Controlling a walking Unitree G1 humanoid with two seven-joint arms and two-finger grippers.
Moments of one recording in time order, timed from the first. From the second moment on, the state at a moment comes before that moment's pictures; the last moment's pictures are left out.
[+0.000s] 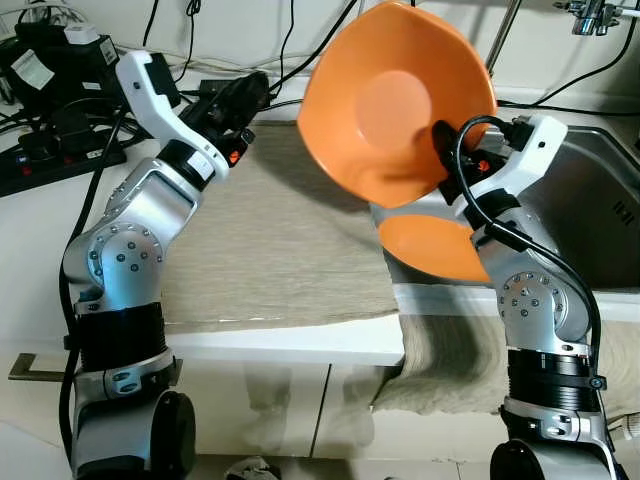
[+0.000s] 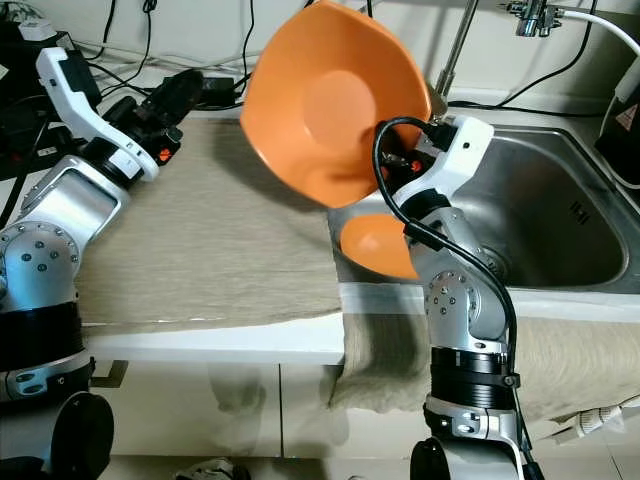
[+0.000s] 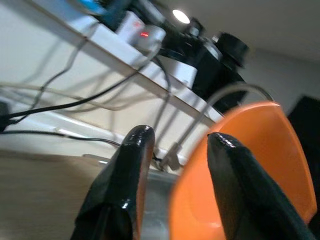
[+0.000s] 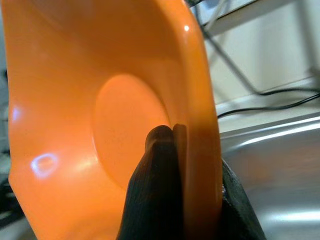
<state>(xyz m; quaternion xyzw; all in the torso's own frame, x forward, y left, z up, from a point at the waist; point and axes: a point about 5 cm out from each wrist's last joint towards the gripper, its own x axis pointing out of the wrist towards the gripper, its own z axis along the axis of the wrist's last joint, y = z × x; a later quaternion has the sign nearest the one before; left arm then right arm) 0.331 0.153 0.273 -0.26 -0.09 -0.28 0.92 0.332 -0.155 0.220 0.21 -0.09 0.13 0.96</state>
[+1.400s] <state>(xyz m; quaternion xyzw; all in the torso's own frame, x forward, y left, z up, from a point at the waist) 0.283 0.079 0.216 0.00 0.07 -0.44 0.89 0.371 -0.231 0.116 -0.08 0.23 0.06 0.97</state>
